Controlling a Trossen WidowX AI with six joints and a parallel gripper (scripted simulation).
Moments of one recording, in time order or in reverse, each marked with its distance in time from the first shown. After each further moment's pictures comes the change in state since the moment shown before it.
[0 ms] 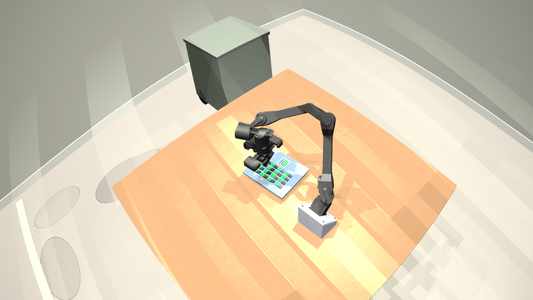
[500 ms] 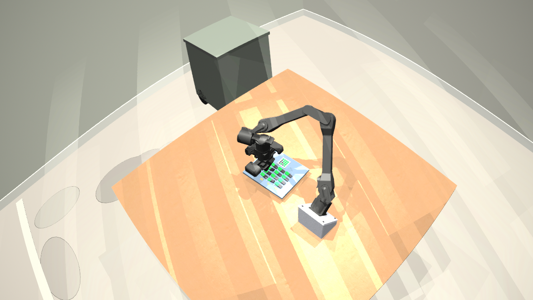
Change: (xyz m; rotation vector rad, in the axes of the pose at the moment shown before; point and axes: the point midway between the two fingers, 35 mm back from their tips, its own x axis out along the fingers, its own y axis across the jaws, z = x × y) arm 0.043 -0.003 0.001 0.018 0.006 0.009
